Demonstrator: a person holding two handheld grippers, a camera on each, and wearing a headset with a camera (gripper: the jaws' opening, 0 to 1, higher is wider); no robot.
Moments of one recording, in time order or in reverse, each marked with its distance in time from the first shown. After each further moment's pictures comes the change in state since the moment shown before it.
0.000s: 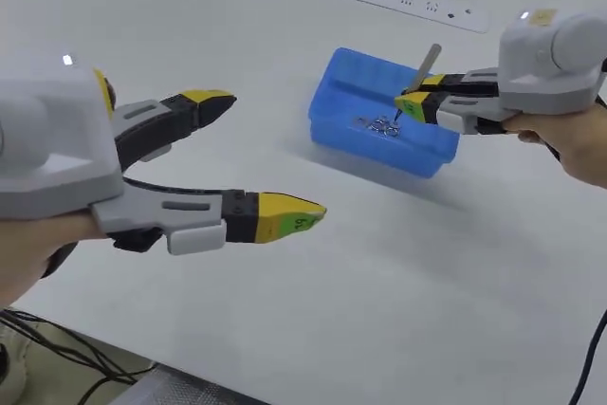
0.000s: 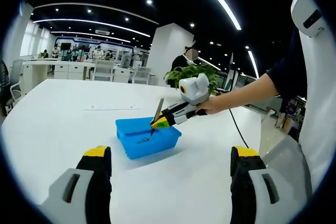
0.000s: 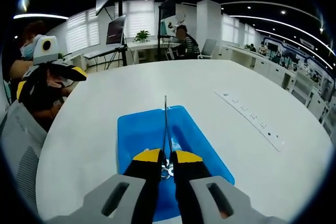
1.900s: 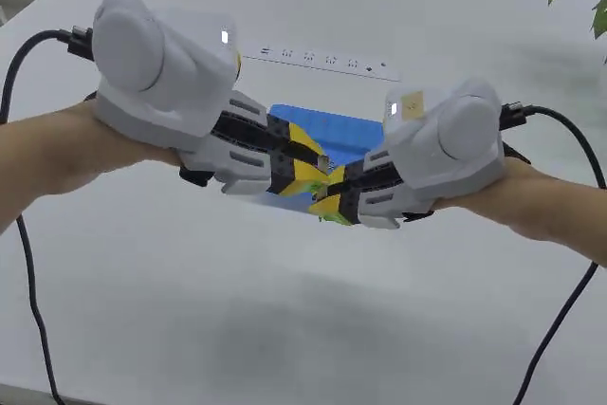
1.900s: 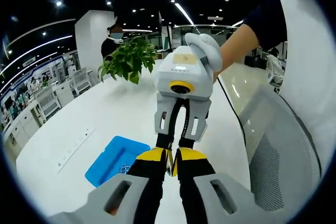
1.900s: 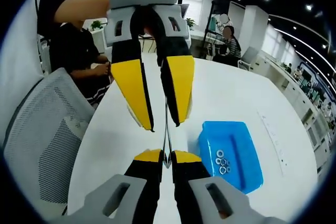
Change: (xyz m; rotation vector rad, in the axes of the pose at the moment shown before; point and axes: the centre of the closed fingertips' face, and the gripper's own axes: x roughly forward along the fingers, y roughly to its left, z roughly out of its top) left arm 0.057 -0.067 0.031 0.500 0.281 -0.437; right arm -0.044 0.141 0.015 -0.288 0.125 0.216
